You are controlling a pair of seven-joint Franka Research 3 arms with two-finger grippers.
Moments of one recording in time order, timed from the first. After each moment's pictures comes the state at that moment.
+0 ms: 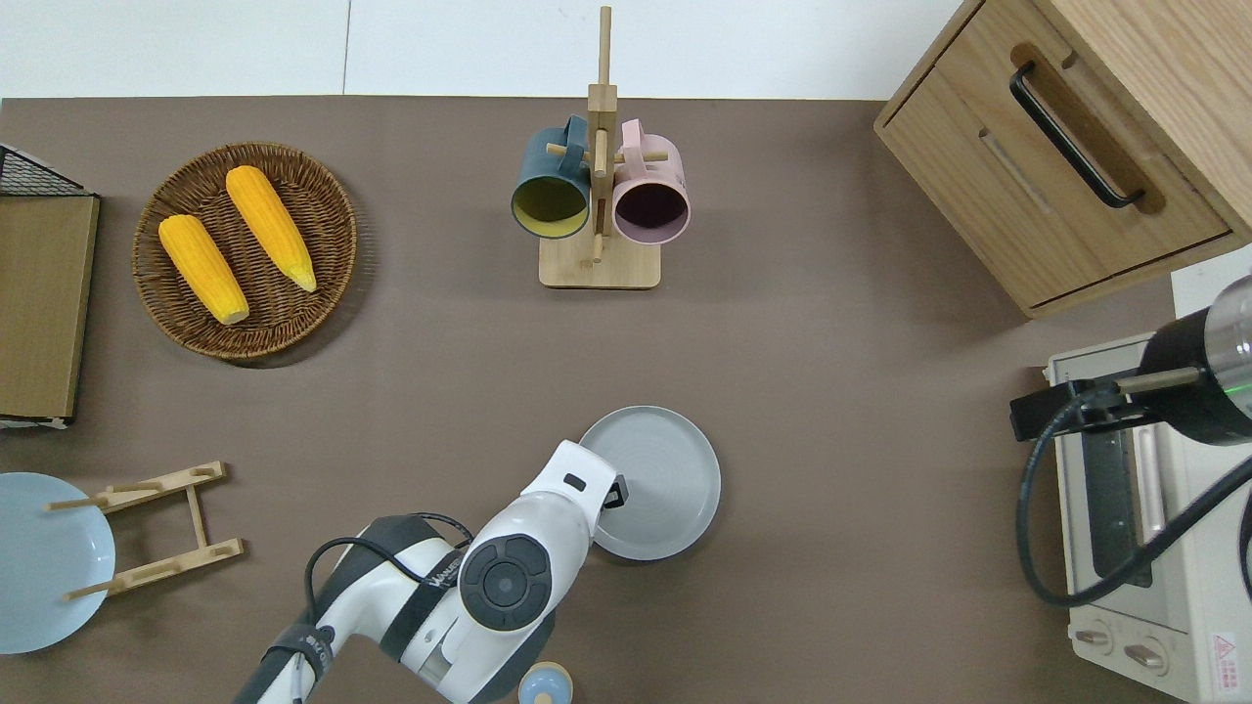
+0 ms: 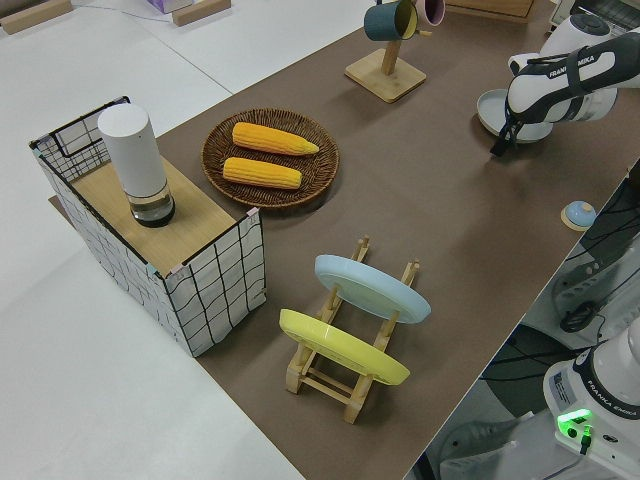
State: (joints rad) left arm -0.47 0.17 -0.25 -2.32 0.03 2.69 -0.96; right arm -0.03 -0.02 0.14 -1.48 0.00 1.33 0.02
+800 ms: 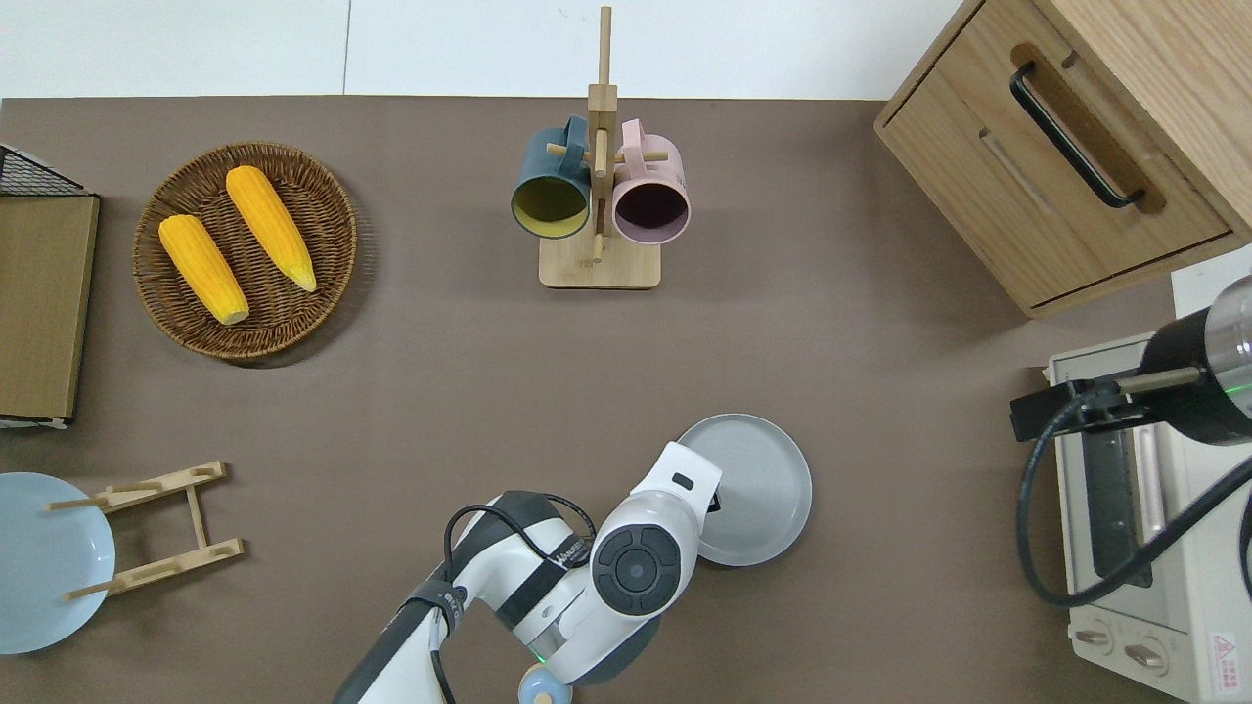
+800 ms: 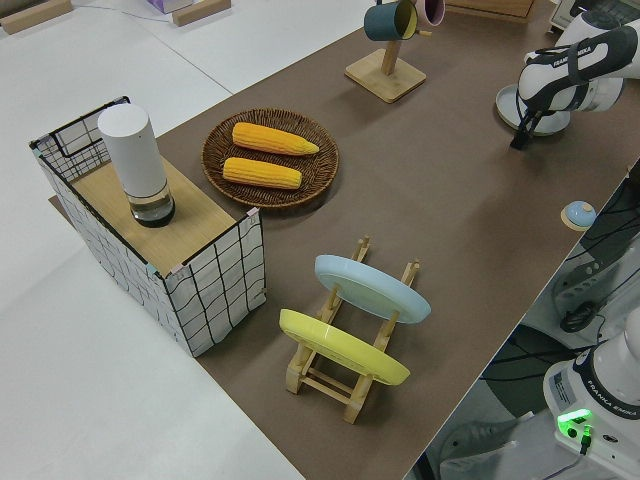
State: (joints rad) left arm -0.58 0.31 -0.26 -2.17 0.04 2.66 -1.07; right arm -0.03 -0.02 0.14 -1.48 0.00 1.33 0.02
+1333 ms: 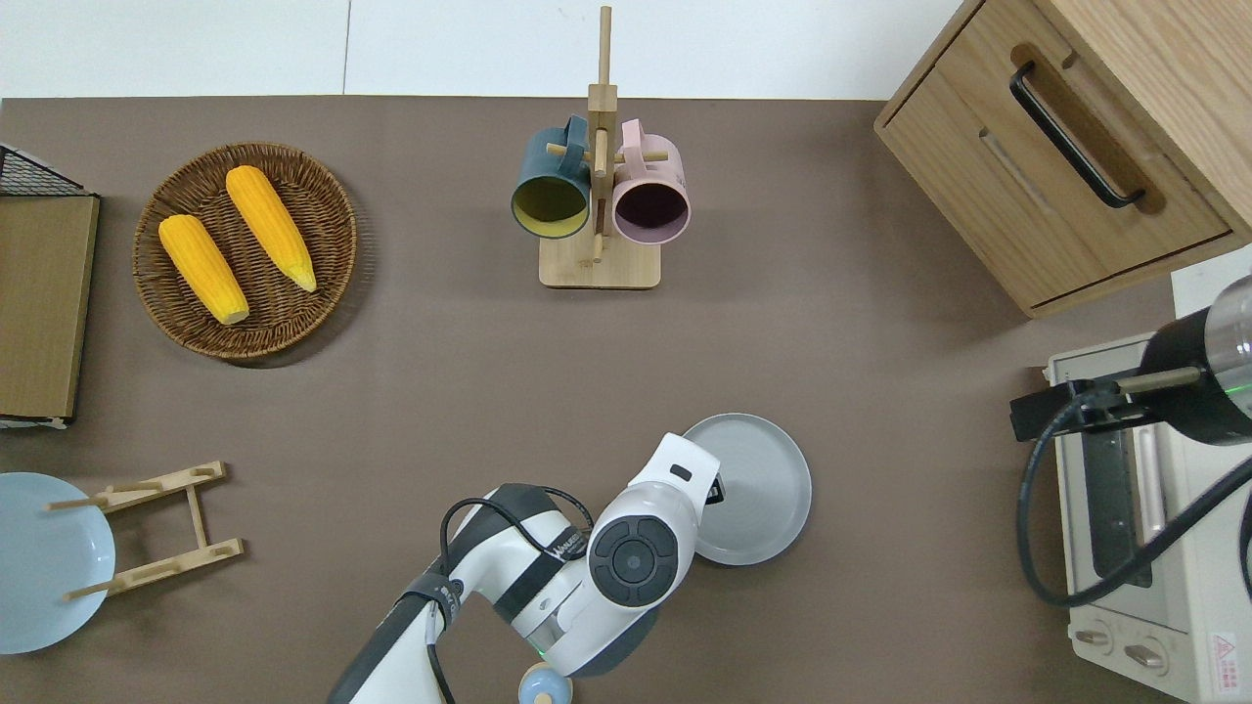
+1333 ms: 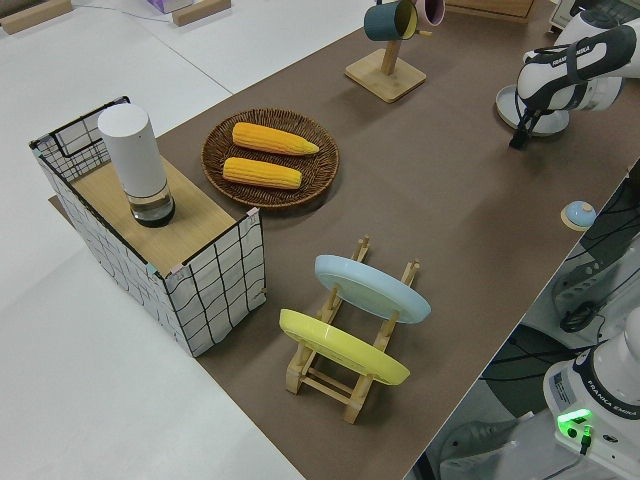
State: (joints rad) left arm -0.57 0.32 -0.25 -2.16 0.05 2.66 -1.07; right arm -0.03 -0.02 0.14 -1.48 0.00 1.33 0.02
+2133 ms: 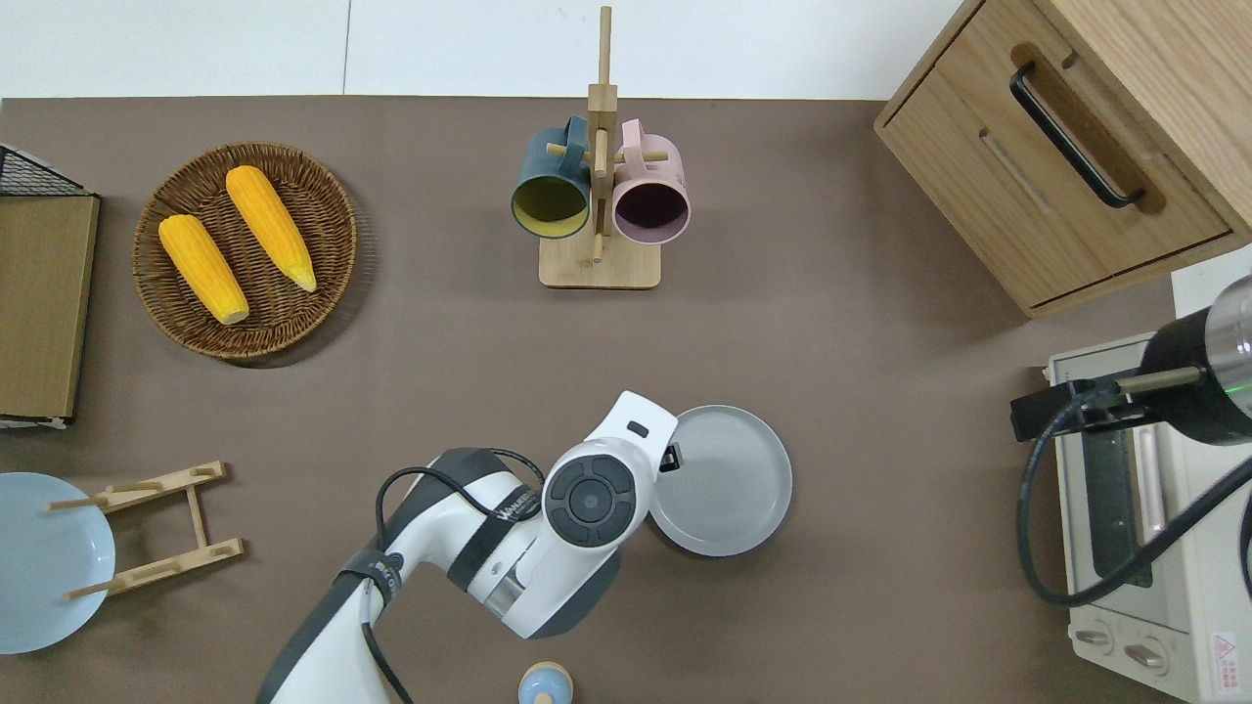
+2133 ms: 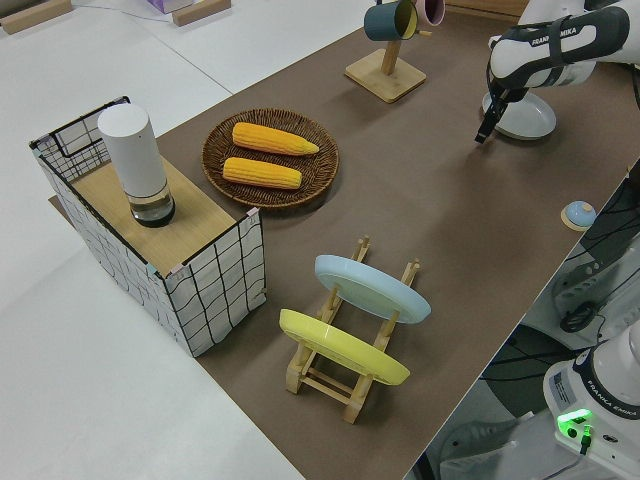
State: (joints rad) left arm -0.42 0.21 -0.22 -2.12 0.04 2.38 -0.84; right arm -0.03 -0.02 0.14 -1.48 0.00 1.33 0.02
